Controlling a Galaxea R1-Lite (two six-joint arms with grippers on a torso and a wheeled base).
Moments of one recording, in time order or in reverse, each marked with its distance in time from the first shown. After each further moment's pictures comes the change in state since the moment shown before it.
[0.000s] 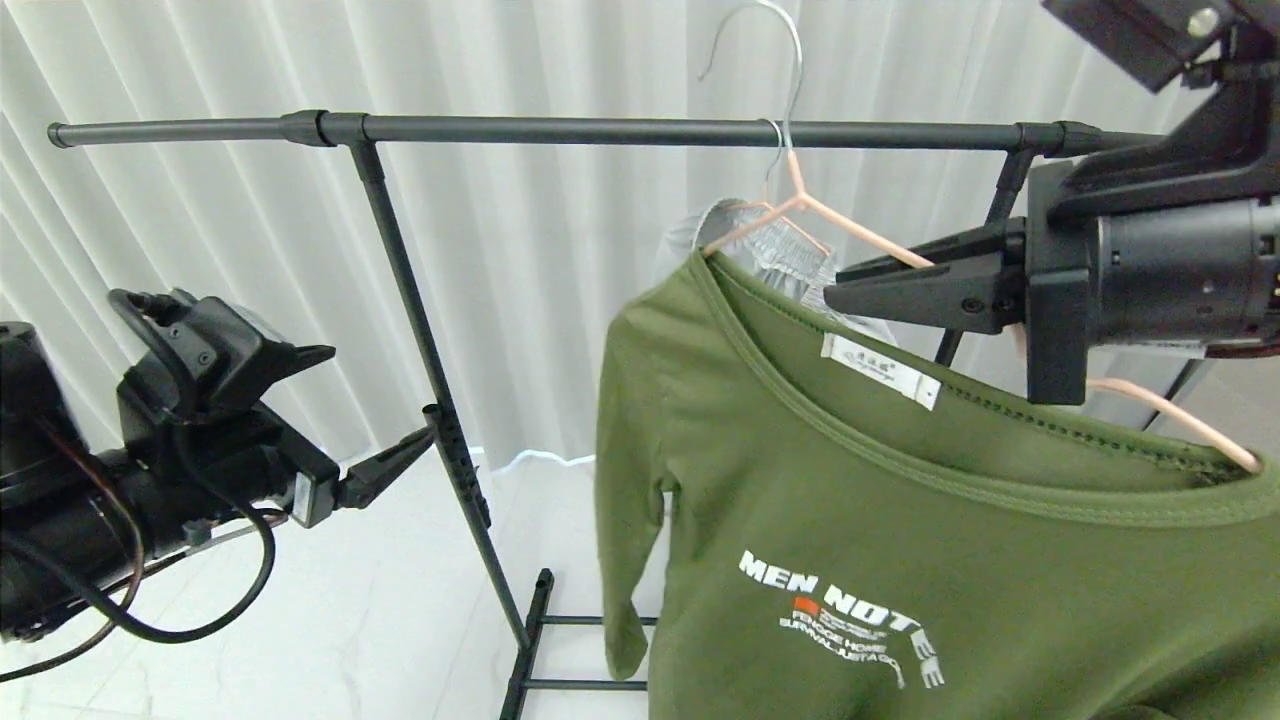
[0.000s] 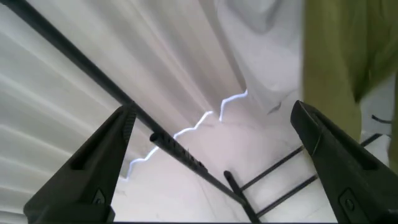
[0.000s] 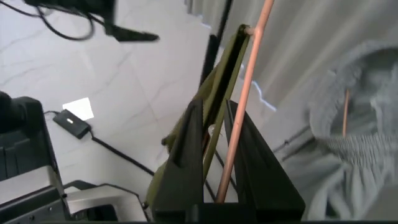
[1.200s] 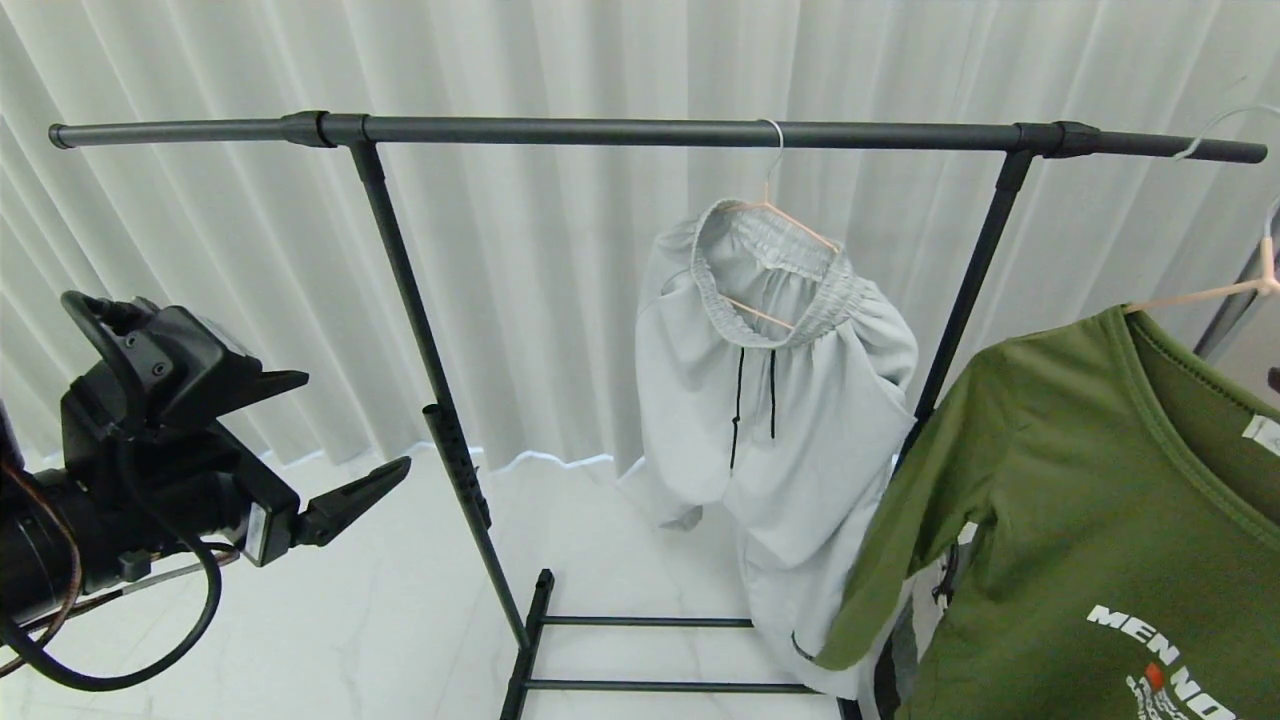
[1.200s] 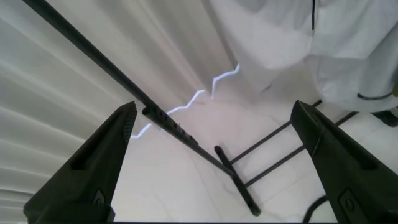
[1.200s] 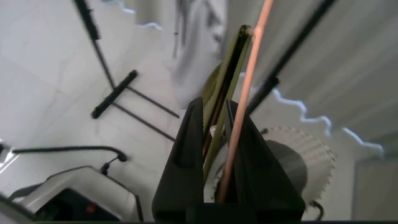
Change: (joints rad) left arm 0.002 -0.110 -0.046 0.258 0.017 0.011; right arm -0.612 -0.481 0.362 0.126 0.001 0.007
